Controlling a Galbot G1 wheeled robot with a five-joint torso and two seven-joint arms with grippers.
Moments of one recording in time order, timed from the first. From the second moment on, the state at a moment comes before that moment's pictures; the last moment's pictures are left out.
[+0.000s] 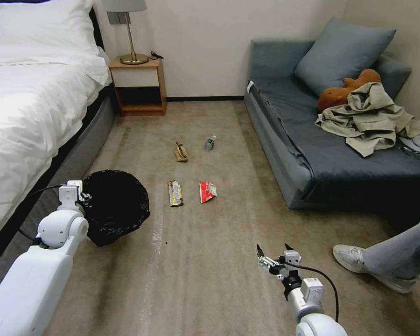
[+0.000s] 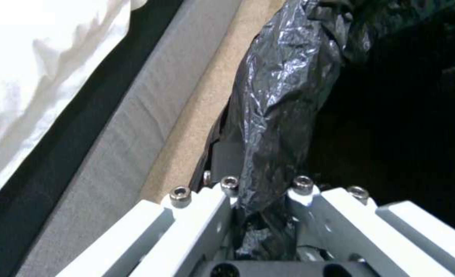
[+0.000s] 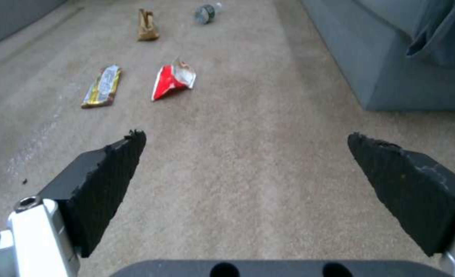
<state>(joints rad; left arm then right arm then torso) 0.96 -0.97 -0.49 -1.62 -0.50 0.65 -0.38 -1.59 1.44 0.49 1.91 0.15 -0.14 -0.02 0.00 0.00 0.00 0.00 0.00</state>
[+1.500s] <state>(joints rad) 0.95 -0.95 -0.50 -1.60 -0.52 0.63 -0.37 -1.62 1.48 0.48 1.89 0.12 -0.13 -0.04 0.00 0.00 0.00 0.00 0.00</state>
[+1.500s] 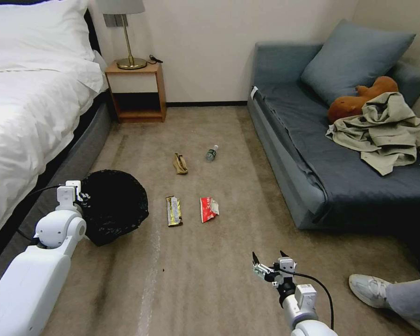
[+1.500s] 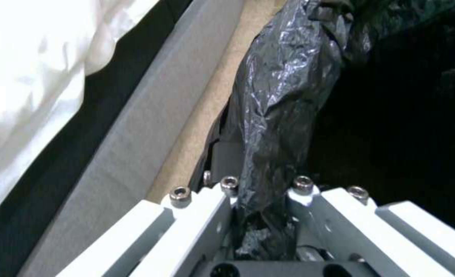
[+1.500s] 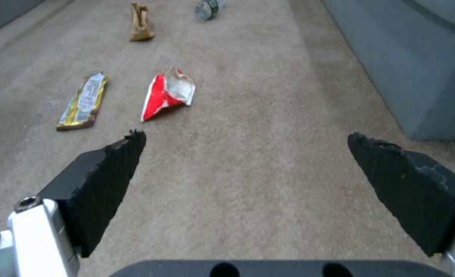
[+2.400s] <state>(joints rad) 0.94 -0.95 -0.50 -1.58 -0.53 0.62 -0.35 -1.50 1.47 0.45 1.75 0.11 -0.12 -0.05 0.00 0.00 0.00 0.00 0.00</state>
